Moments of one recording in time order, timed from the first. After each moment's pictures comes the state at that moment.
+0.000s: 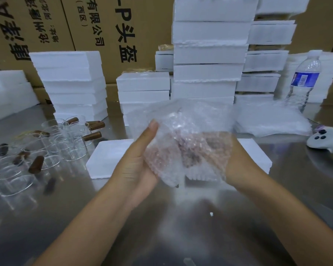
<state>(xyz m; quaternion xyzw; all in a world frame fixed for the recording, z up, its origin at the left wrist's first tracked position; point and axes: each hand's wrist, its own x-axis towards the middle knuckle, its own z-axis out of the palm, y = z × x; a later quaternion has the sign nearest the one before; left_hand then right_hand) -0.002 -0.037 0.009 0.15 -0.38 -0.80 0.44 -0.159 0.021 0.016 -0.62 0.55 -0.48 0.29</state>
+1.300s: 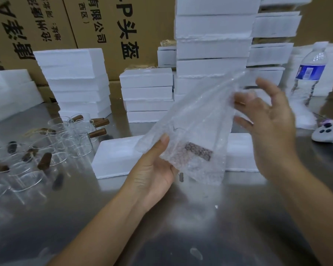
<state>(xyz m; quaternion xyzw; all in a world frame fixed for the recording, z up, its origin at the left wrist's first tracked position) -0.007 -0.039 -0.017 0.08 -0.35 -0.83 0.42 -0.179 0.020 0.034 -0.46 0.45 -0.75 0.15</state>
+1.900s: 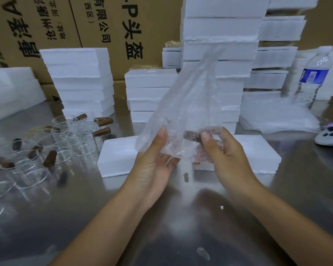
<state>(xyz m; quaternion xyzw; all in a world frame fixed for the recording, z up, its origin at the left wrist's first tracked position) 0.000 -0.045 -0.017 0.09 -0.43 -0.76 0.49 -0.140 0.005 -0.016 -0.53 0.48 -0.65 0.24</state>
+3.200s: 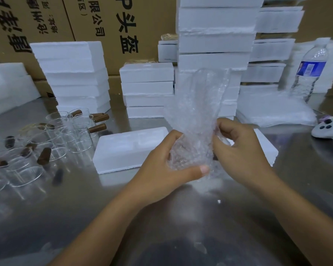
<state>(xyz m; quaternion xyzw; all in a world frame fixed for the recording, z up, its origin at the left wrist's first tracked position) 0.004 -0.027 -0.017 0.24 -0.78 -0.46 0.35 -0.152 0.020 0.004 -0.61 0.53 -0.58 0.13</state>
